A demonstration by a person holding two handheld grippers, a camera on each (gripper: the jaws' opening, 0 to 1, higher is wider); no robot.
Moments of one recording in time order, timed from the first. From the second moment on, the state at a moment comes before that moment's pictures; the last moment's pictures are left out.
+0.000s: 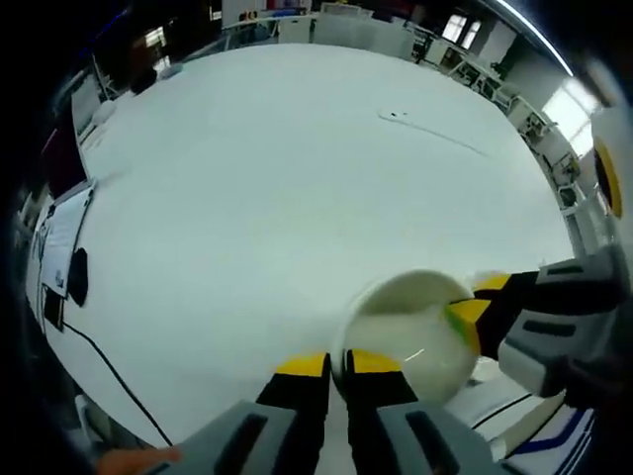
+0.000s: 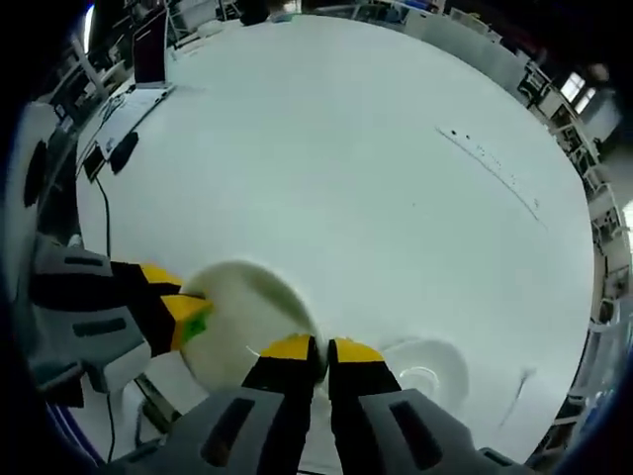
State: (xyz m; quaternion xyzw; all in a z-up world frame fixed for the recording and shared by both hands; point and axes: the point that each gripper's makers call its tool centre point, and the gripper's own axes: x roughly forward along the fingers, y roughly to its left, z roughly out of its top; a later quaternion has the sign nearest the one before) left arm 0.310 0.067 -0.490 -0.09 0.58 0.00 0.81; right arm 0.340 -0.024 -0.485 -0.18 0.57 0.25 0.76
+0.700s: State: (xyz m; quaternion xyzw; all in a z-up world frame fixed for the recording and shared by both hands) left arm 0.327 -0.031 -0.488 -0.06 0.59 -0.07 0.80; right arm 0.338 -0.126 -0.481 -0.16 0.59 0.20 0.77
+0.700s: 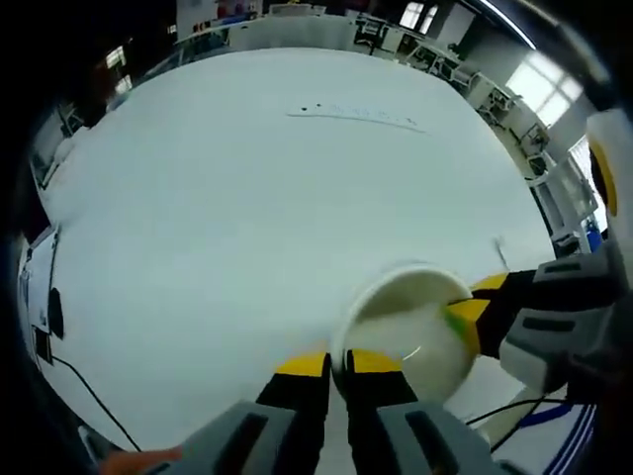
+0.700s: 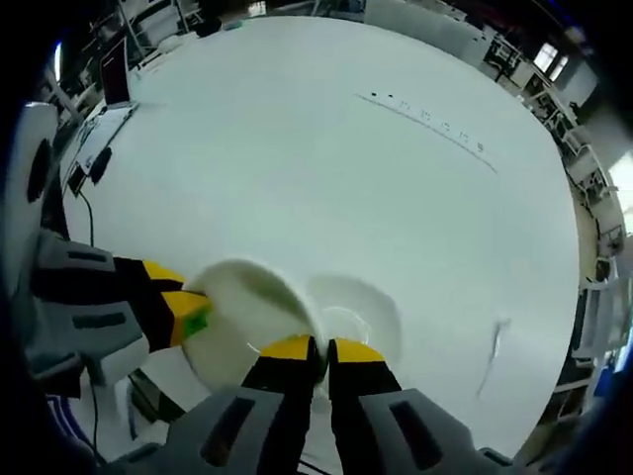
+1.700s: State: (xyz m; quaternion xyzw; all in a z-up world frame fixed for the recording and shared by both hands) left arm 0.317 -0.087 -0.515 -0.03 0.61 -0.11 0.78; right arm 0.328 -0.179 -0.512 -0.12 0.62 0.18 0.75
